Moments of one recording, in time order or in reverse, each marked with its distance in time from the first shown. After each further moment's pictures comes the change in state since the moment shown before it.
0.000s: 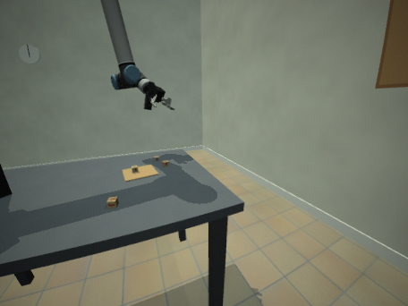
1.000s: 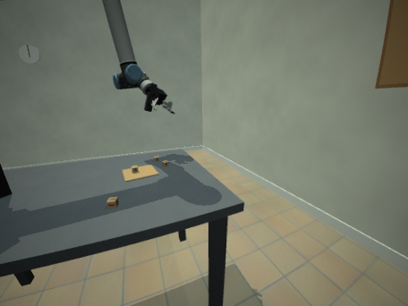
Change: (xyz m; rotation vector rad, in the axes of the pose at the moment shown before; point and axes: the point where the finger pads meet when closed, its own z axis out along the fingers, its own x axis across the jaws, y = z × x) arm -0.007 -0.012 0.021 0.071 -0.021 -0.044
